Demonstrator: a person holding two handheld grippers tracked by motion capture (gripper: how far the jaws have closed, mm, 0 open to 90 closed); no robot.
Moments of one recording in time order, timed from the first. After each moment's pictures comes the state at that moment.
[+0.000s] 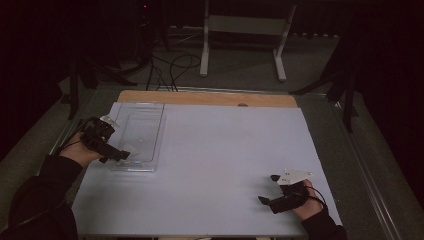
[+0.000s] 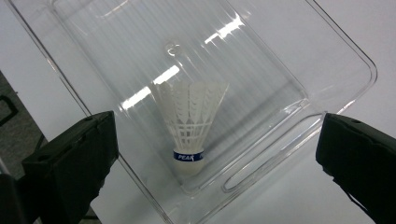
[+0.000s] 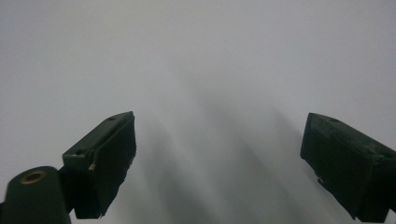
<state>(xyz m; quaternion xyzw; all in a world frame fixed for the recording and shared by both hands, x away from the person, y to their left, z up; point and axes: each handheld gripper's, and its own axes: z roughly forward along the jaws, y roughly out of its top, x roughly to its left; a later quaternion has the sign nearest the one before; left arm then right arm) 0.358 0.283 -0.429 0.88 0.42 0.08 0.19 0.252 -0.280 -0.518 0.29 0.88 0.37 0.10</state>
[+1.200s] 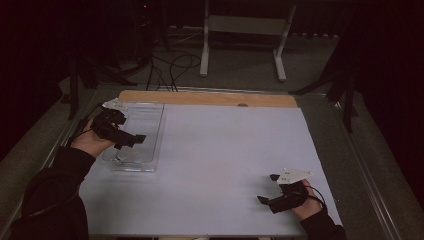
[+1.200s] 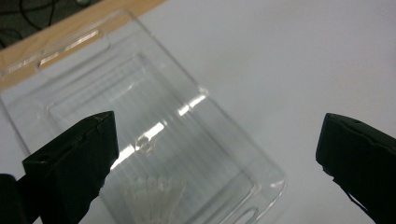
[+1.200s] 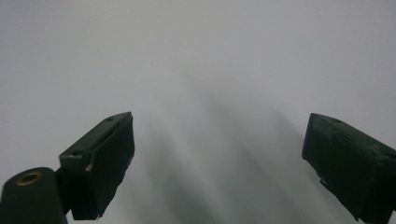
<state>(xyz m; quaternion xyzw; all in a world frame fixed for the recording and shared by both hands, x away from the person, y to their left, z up) 0.367 0.247 -0.388 0.86 0.39 0.11 0.32 0.253 -0.277 -0.515 0.29 0.87 0.37 0.10</state>
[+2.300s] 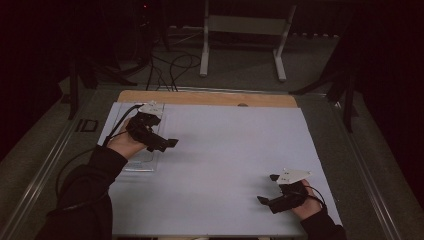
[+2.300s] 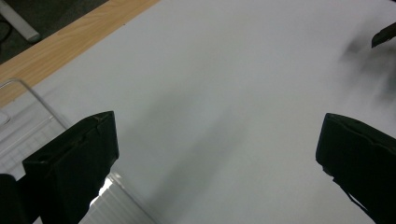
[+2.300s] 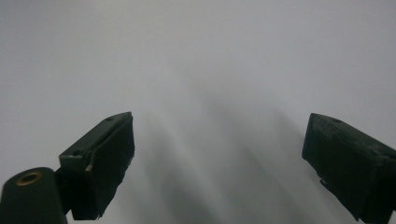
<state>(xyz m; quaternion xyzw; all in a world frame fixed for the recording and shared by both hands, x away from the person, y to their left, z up) 0.366 0.164 -0.394 0.88 0.32 0.09 0.35 0.253 -0.277 -0.516 0.29 0.88 0.37 0.10</state>
